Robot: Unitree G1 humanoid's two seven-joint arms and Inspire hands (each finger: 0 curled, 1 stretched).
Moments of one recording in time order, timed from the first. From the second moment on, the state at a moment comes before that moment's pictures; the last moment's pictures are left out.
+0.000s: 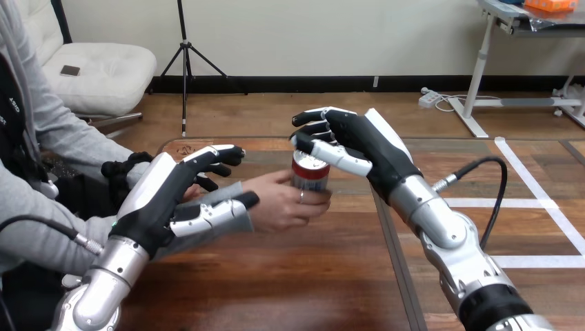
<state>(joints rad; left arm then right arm) -0.32 0.43 -0.12 0.79 0.27 -0.77 0.02 -0.64 -0.17 0.10 0.91 -0.15 -0.44 0.19</state>
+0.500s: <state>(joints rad) -0.25 0.37 -0.05 0.82 0.08 -0.84 -0.05 -0.55 -0.20 0.07 0.90 -0.09 -0.51 0.23</state>
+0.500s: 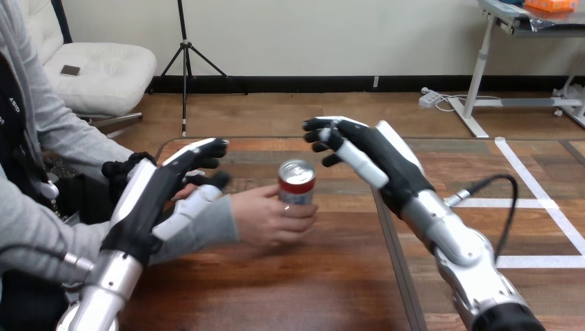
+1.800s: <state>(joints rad) 0.04 0.14 0.10 0.70 -0.32 -0.83 -0.31 -0.20 -0.19 -0.06 0.82 0.13 -0.63 0.36</state>
